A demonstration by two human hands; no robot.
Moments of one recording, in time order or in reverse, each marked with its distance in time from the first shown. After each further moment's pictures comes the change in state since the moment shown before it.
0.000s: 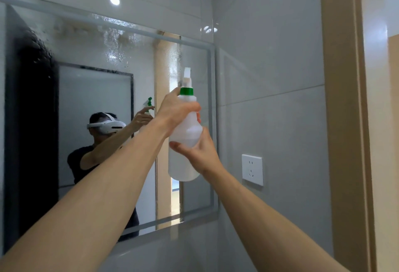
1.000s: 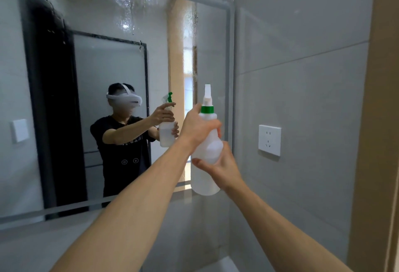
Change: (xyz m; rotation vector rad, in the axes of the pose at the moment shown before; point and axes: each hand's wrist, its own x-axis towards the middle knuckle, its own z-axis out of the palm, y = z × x) left_hand -0.061 -0.098 0.025 0.103 0.052 -0.138; right_hand -0.078 0.084 0.006 -0.040 -0.045 0.177
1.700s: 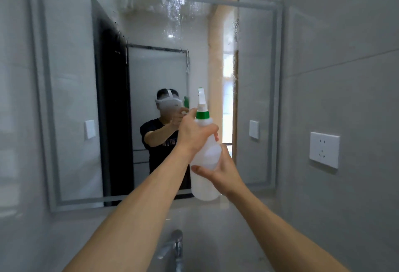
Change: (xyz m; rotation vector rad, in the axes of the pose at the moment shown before) left_hand -0.023 -0.012 -0.096 0.072 0.254 -0.015; right_hand 0.002 -0.026 0.088 0.141 -0.279 -0.103
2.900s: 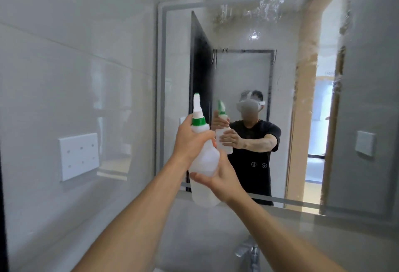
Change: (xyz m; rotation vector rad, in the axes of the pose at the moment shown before) left_hand -0.055 -0.002 -0.190 0.173 0.379 -0.060; right_hand -0.009 -0.058 0.179 0.213 -0.371 -0.136
